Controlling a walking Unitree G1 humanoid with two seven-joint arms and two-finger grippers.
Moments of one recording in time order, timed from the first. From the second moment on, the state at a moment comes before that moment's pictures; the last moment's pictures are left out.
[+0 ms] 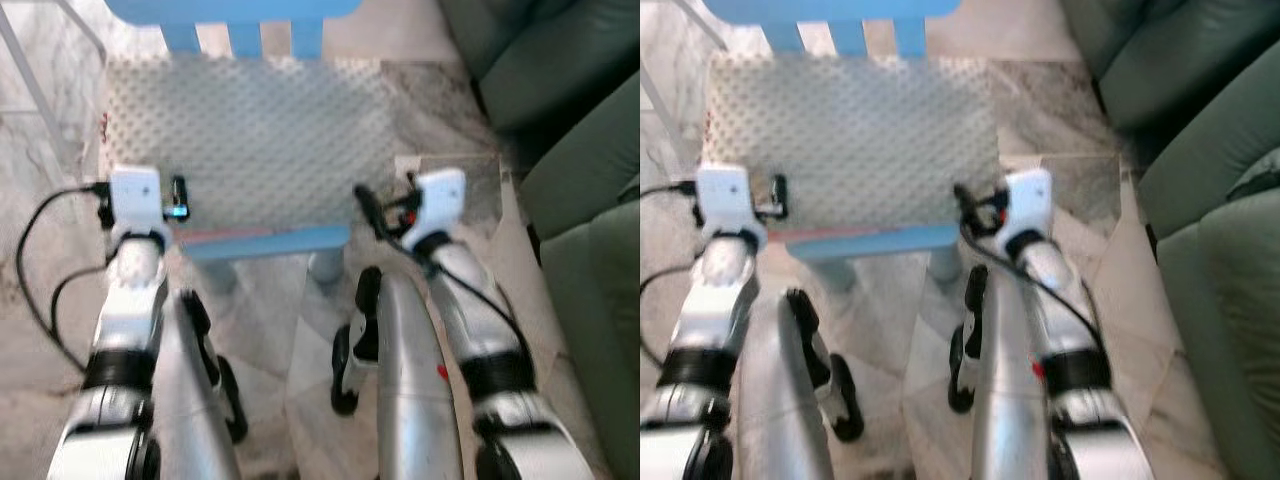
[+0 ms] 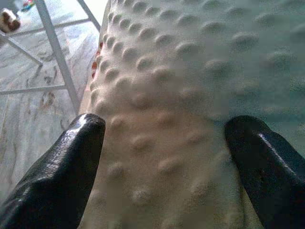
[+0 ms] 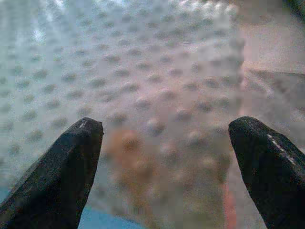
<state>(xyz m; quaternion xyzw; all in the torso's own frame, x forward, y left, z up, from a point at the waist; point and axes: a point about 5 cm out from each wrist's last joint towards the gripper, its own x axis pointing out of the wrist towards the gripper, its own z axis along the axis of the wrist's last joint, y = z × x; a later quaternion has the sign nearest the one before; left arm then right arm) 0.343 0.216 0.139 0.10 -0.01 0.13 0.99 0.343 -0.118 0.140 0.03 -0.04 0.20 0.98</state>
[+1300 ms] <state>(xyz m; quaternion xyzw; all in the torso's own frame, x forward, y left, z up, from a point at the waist) 0.356 0.217 0.131 0.07 -0.03 0.12 0.99 0.367 -0.087 0.128 0.12 -0.03 0.23 0.97</state>
